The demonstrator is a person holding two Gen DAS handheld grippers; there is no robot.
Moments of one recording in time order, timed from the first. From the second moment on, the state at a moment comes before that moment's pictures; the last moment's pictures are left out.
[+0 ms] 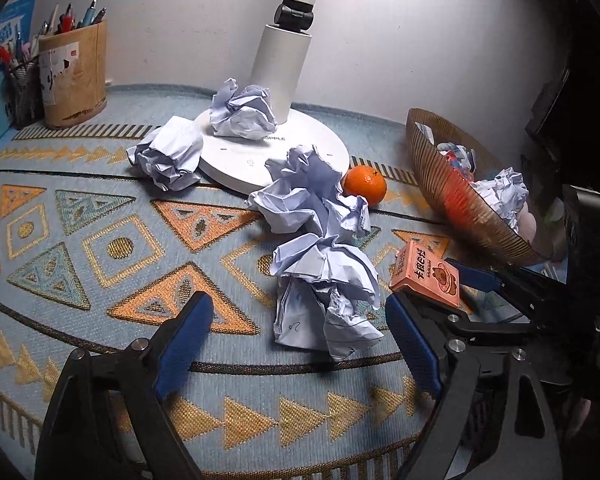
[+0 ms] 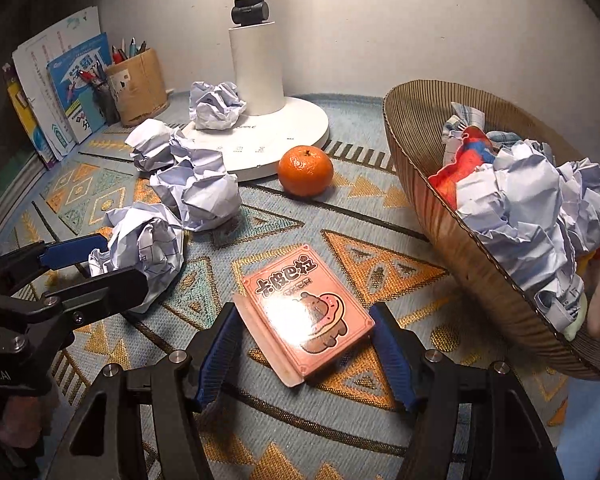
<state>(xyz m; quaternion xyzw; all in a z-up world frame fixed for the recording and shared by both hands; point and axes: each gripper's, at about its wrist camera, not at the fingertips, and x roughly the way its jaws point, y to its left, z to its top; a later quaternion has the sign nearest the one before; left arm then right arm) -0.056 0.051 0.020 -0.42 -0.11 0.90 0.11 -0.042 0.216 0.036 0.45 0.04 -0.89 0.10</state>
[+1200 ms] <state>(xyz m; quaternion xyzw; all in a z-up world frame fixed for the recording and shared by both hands) 0.031 0.023 0.023 -0.37 -0.10 0.92 0.07 0.056 0.198 0.040 0.45 -0.04 -0.89 0.06</state>
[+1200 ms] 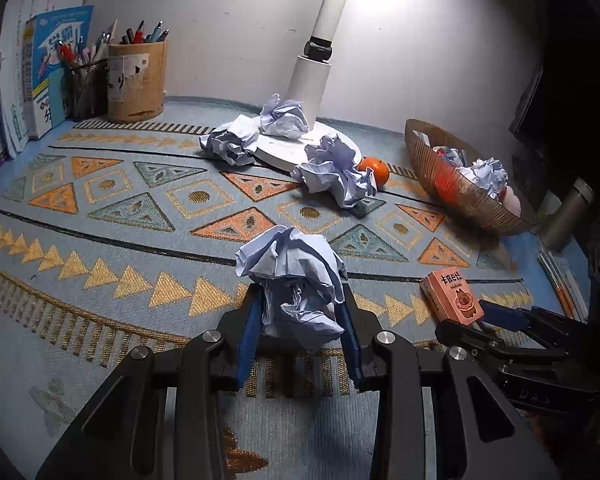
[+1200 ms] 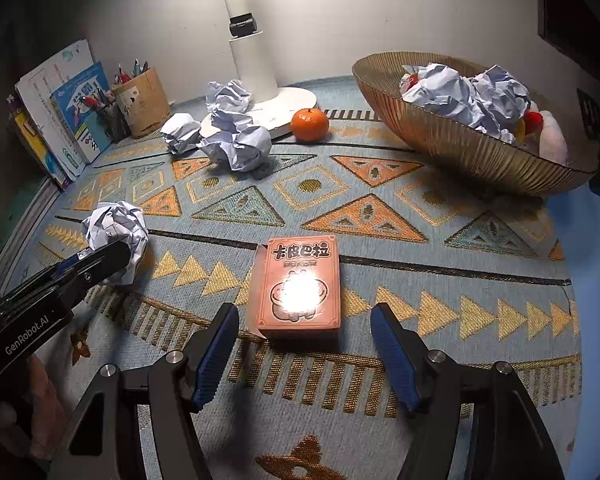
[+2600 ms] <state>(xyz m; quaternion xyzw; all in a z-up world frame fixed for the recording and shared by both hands) -0.134 0.160 0.098 -0.35 -0.07 0.91 0.23 -0.025 0.350 0.179 0.29 -0.16 -0.94 -0.07</state>
